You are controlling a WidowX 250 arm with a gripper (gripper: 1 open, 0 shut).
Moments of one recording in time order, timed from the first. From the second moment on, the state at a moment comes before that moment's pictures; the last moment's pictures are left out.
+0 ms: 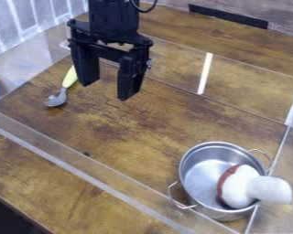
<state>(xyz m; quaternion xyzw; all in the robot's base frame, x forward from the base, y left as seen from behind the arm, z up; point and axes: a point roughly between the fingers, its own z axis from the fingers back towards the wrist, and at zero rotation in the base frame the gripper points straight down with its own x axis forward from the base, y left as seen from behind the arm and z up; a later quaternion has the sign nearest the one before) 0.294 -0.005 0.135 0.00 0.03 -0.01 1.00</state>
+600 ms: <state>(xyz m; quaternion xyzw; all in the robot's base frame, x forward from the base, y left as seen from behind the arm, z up) 0.296 -0.085 0.092 0.00 0.06 -0.09 0.99</state>
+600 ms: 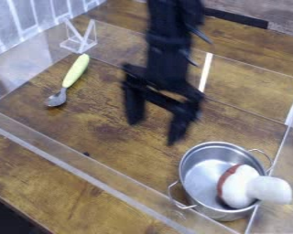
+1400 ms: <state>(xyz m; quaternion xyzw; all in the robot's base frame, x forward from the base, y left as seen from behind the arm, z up) 0.324 -0.158 0.057 0.01 0.05 -0.16 0.99</state>
